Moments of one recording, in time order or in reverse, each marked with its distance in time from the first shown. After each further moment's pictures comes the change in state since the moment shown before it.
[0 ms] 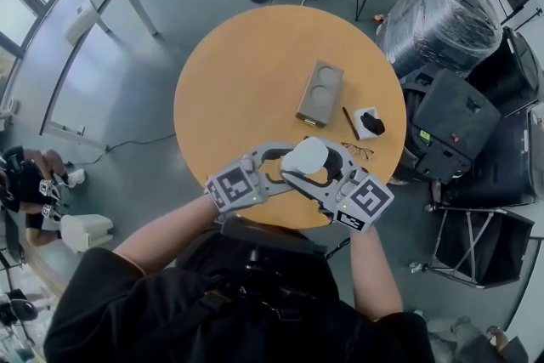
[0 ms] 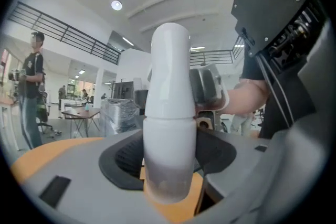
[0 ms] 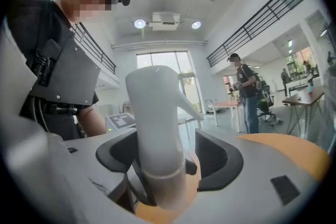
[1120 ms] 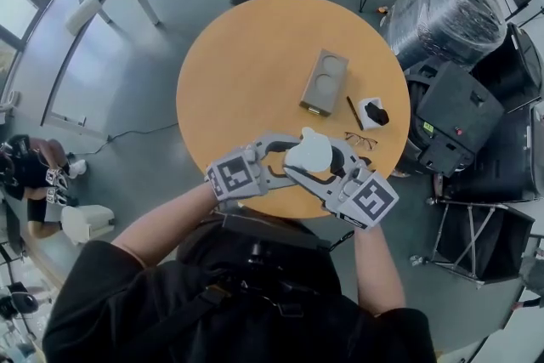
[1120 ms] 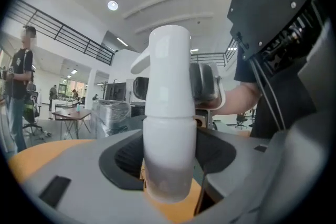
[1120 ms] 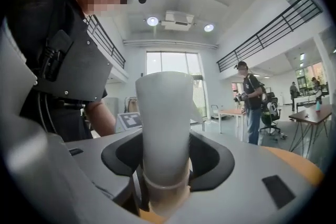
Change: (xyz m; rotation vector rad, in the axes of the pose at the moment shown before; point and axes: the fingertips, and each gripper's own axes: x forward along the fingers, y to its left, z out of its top) left arm -0.003 -0.024 -0.001 0.015 -0.024 -0.099; right arm -0.004 0.032 0.003 -0.139 0.003 0.066
